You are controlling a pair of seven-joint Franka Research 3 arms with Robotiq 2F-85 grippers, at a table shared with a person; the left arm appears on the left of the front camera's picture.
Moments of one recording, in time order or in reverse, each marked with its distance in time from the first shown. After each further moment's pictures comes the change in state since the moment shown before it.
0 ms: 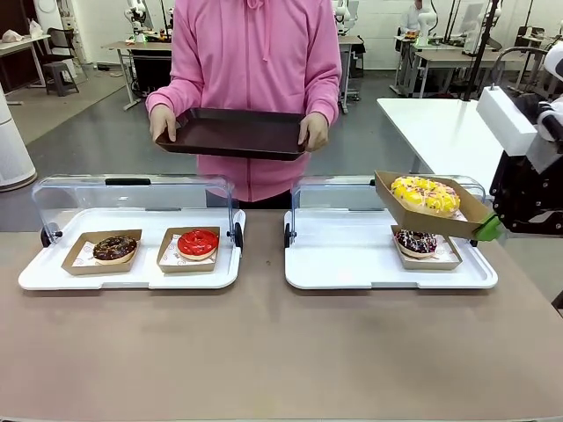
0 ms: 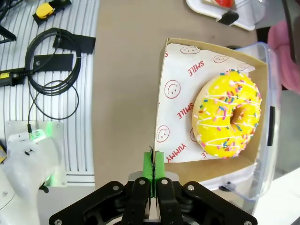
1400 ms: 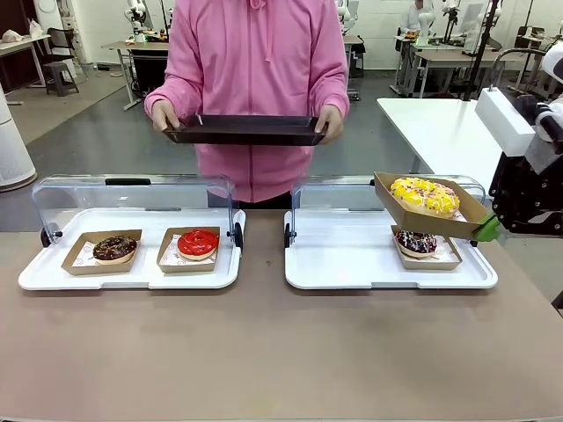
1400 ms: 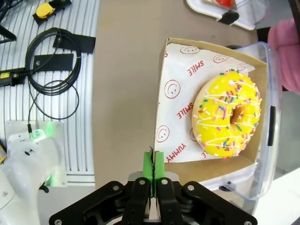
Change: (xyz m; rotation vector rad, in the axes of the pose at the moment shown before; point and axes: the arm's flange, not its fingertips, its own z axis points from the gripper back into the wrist) left arm 0.000 0.000 0.000 0.000 0.000 -0.001; right arm 0.000 0.000 0.000 0.001 0.000 -0.001
